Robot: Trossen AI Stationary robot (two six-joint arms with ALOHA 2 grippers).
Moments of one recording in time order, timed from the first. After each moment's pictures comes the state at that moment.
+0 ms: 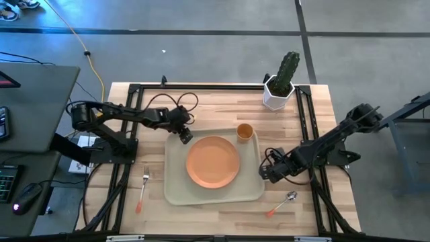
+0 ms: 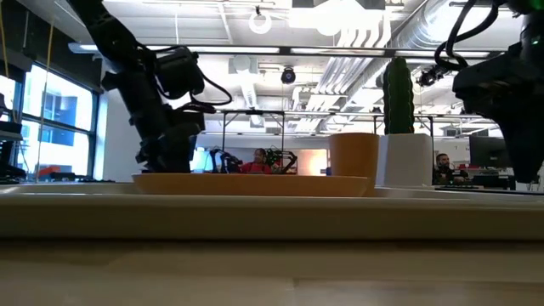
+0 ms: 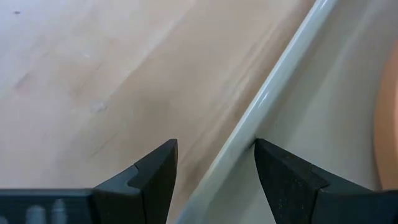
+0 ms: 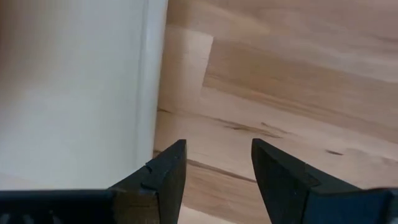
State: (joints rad) left arm 0.35 1.49 0.63 -0.20 -0.05 -0.33; right arm 0.51 1.34 0.70 -0.71 0.09 1.82
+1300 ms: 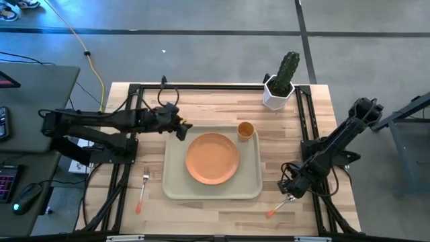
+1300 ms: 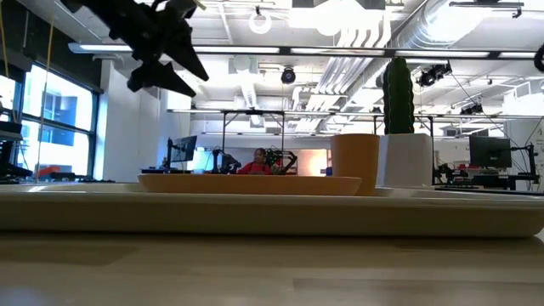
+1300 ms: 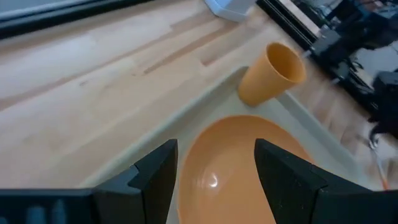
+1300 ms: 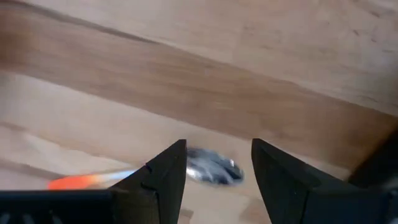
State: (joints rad) left arm 0.08 1.05 0.75 -0.35 -0.28 -0.70; right arm 0.84 1.24 0.56 -0.65 -0.12 2.13
